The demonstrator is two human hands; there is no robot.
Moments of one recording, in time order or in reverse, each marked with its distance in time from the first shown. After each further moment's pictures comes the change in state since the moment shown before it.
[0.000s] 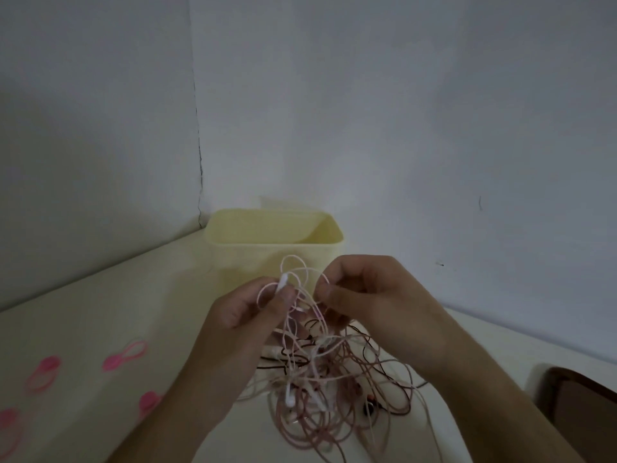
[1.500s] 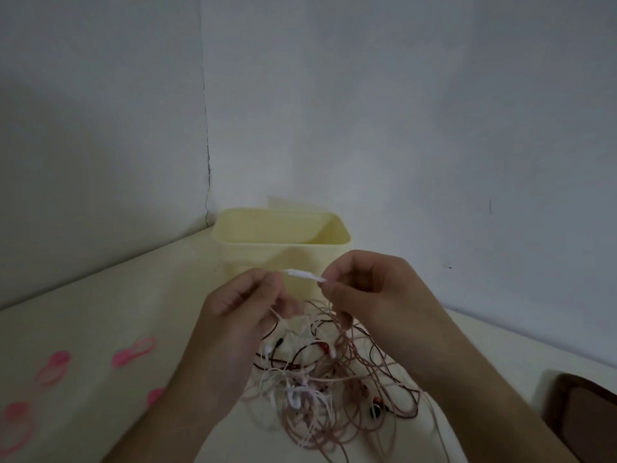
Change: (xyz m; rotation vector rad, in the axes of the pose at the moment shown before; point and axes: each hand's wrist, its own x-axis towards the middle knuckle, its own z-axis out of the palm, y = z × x) left_hand 0.004 0.003 -0.007 -0.149 0.055 0.049; right_hand 0.000 -0.001 0.010 0.012 0.124 0.004
